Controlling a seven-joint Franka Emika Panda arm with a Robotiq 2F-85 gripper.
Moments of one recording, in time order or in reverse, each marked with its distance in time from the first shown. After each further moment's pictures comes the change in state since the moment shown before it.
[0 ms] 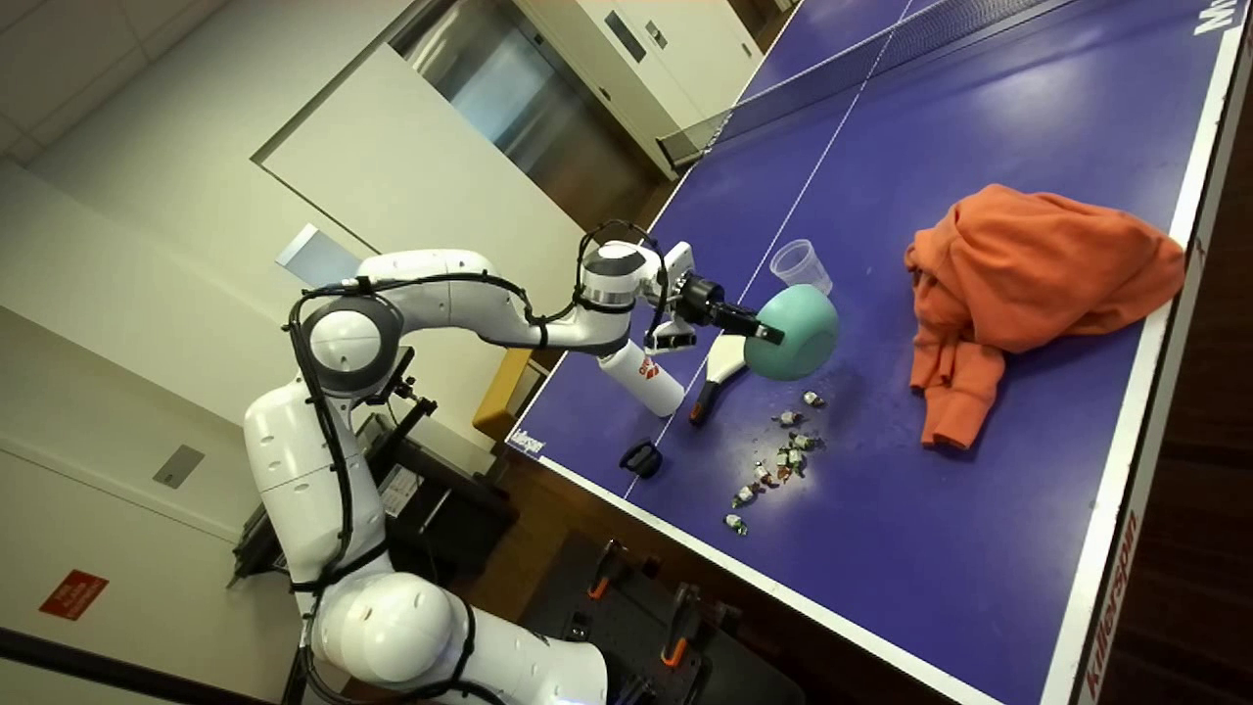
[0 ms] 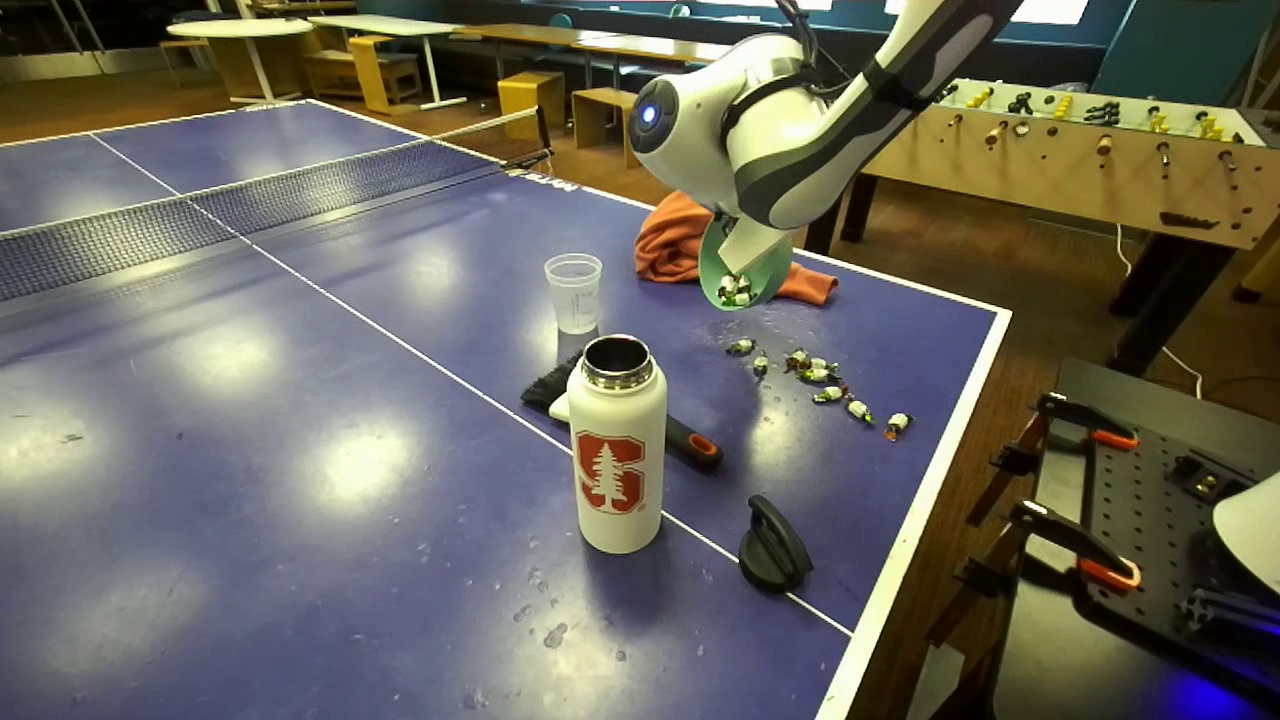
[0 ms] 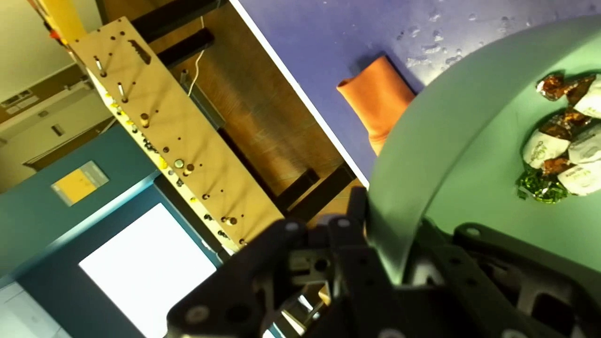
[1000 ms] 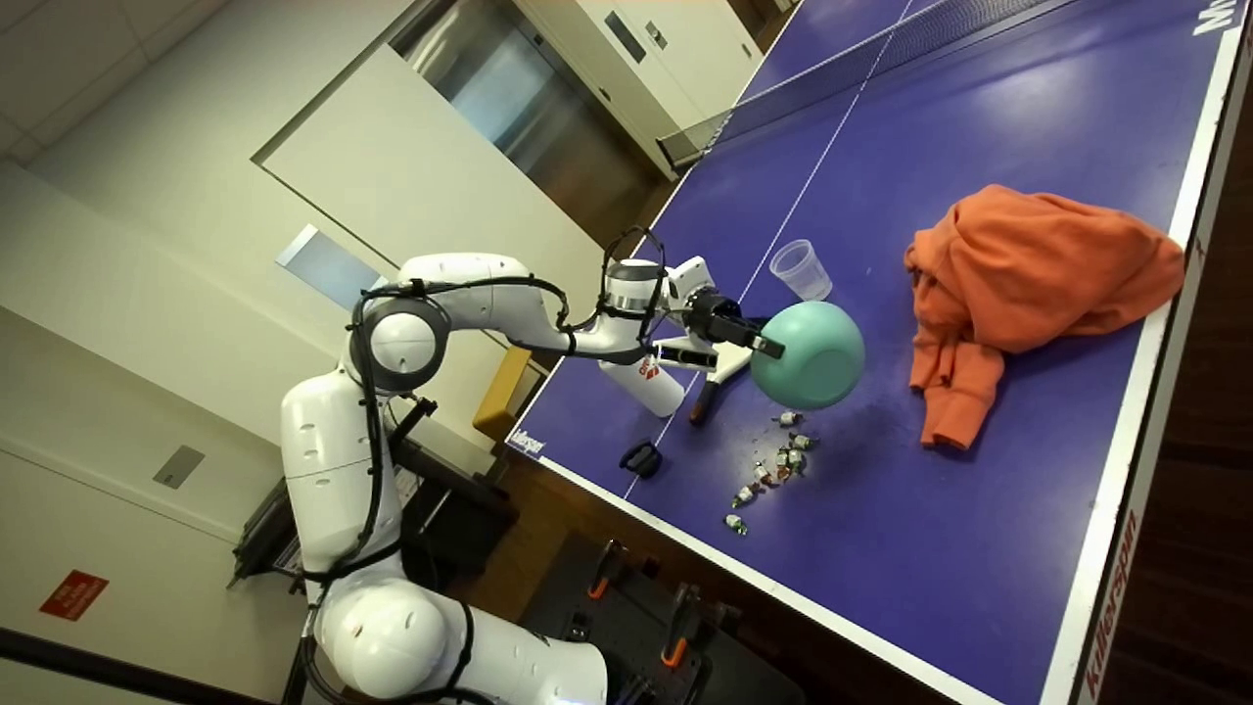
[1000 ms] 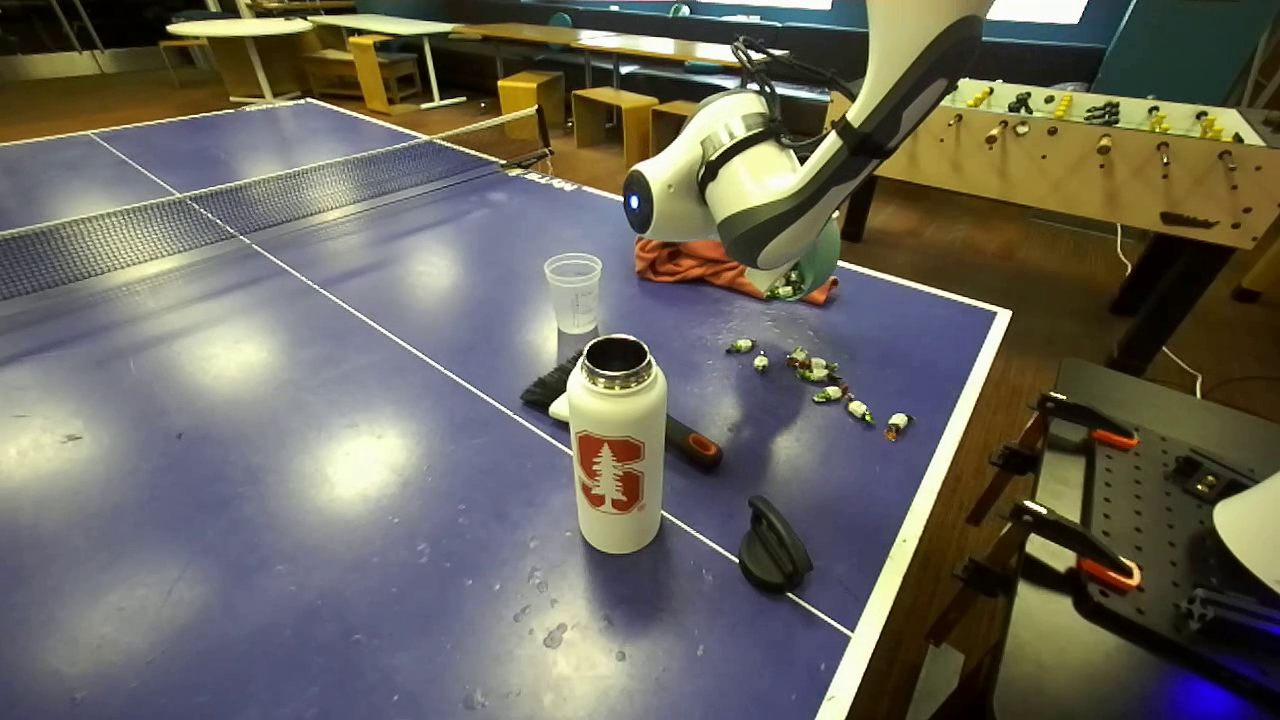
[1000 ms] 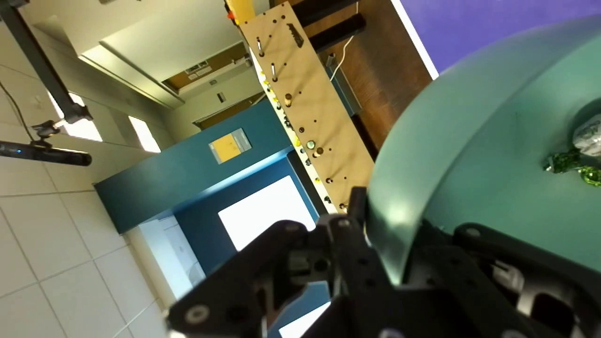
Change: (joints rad) arm -0.159 0.126 0.205 0.120 -0.188 -0.443 0.052
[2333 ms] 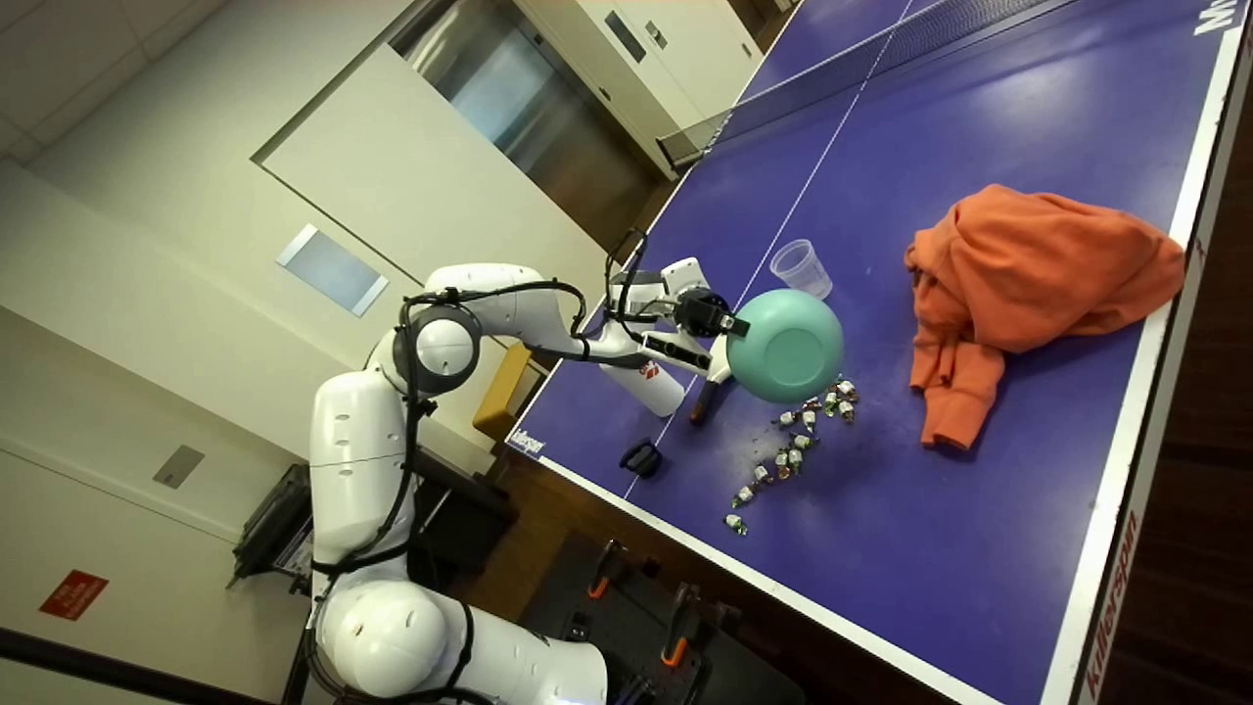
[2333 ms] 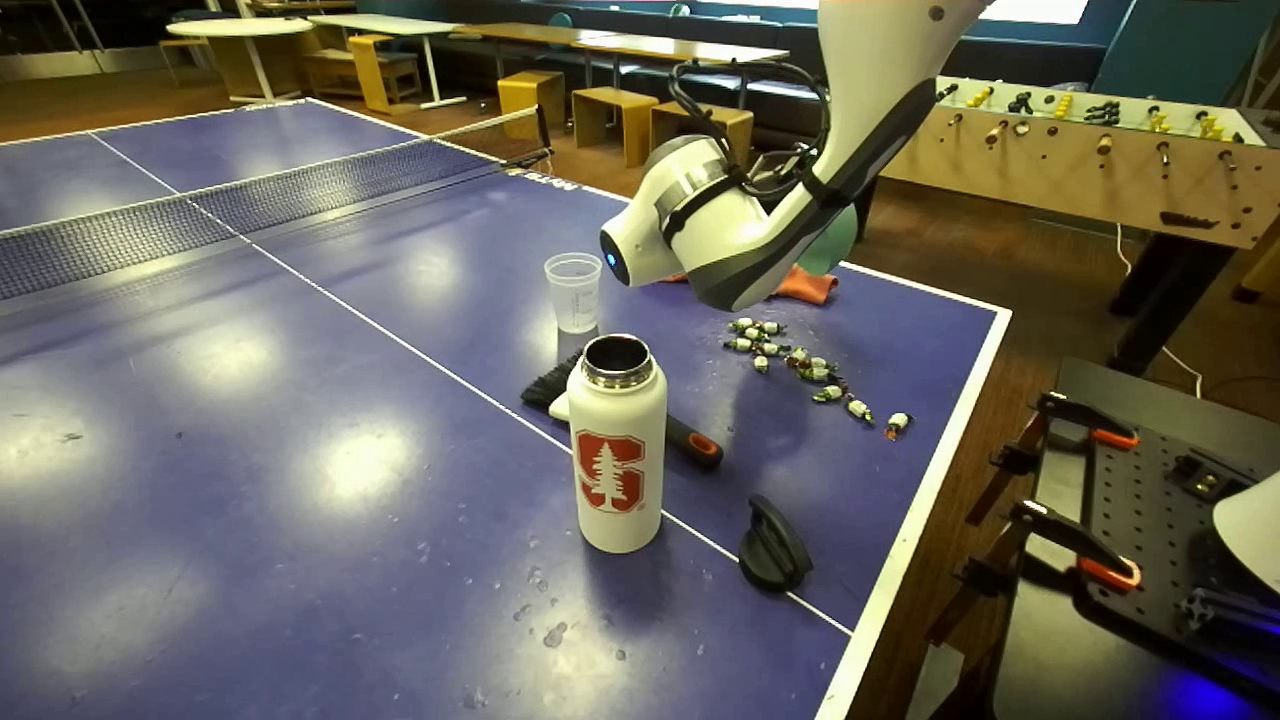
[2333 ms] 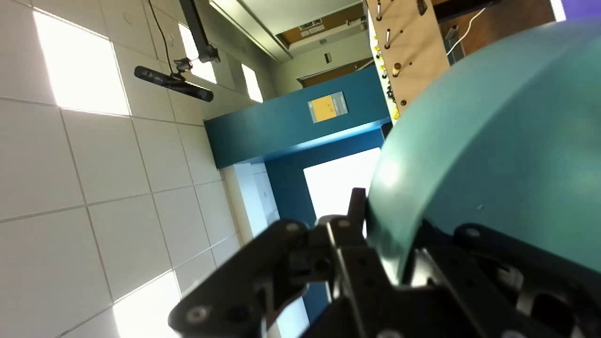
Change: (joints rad) arm 0.011 0.127 0.078 0.140 -0.141 -0.353 -0.120
